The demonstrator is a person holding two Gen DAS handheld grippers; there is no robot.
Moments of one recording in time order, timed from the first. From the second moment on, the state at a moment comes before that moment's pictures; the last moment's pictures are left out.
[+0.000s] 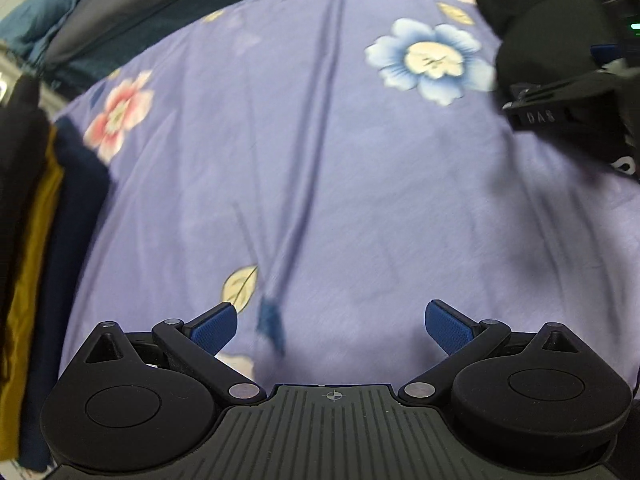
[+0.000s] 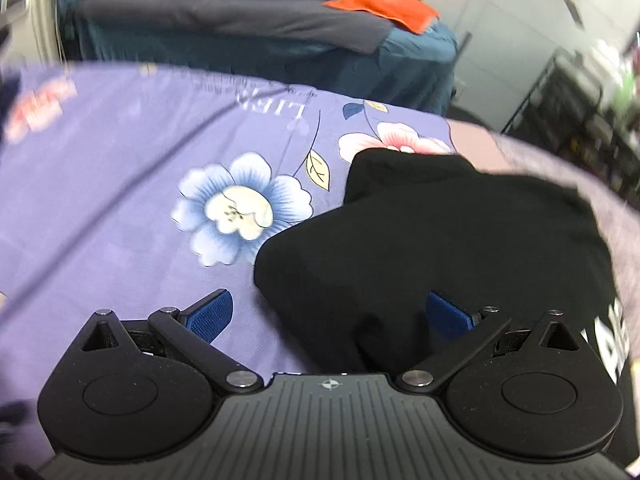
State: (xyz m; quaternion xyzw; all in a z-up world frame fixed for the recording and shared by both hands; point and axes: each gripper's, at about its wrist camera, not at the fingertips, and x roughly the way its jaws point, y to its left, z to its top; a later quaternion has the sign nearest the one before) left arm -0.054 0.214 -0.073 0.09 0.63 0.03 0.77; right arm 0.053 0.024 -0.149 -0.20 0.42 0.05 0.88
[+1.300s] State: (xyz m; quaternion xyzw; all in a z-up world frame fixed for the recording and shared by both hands) left arm -0.027 0.118 -0.054 0.20 0.53 -0.18 0.80; right arm -0.048 -0.146 -0.063 0.06 0.37 -0.08 0.92
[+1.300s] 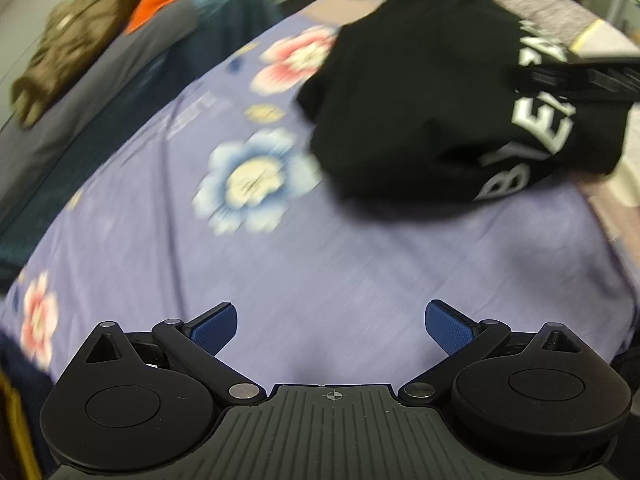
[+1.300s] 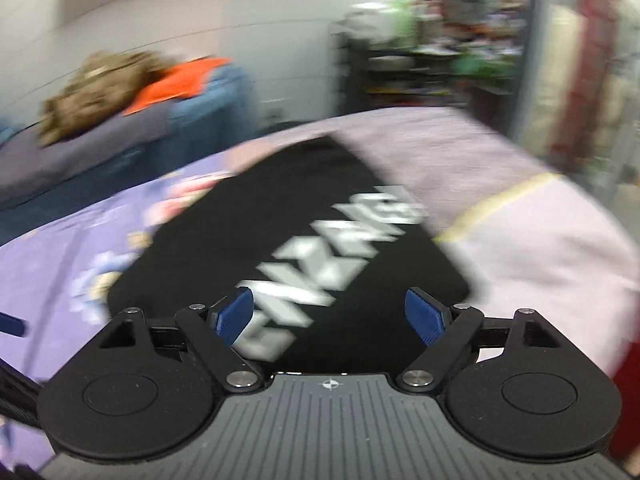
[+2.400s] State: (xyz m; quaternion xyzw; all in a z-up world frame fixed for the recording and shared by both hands) left arm -0.010 0.111 -0.048 0.23 0.52 -0.19 0.80; right arm -0.057 -0.187 -0.071 0.00 0.32 -0.23 0.92
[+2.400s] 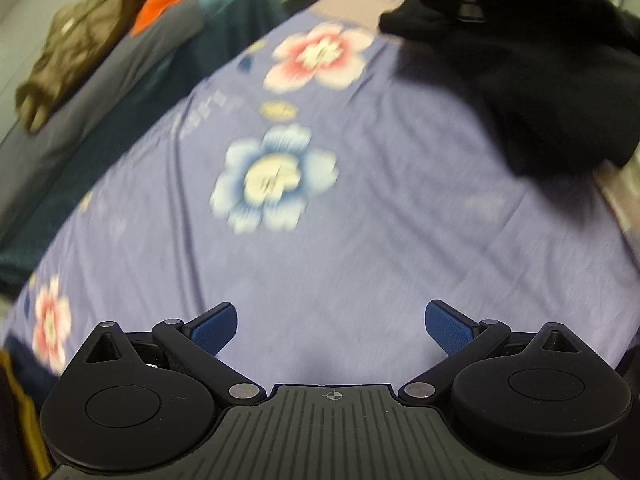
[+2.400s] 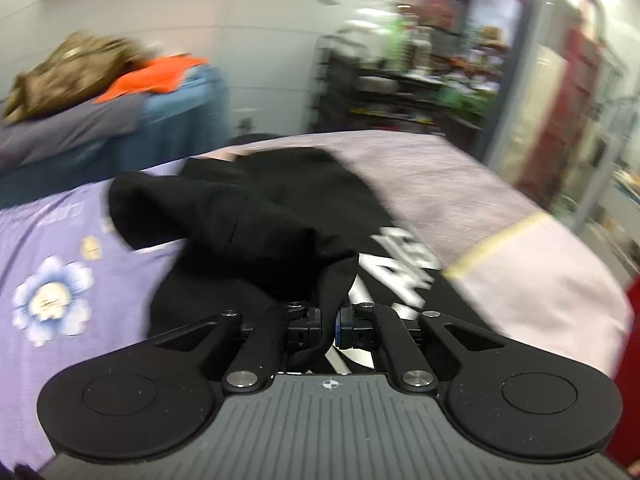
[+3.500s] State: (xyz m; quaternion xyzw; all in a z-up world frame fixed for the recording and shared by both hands) left arm 0.070 -0.164 -0.054 0.38 0.34 -0.36 0.78; right arm -0.166 -0.242 -0.105 0.07 0.39 -0.28 0.88
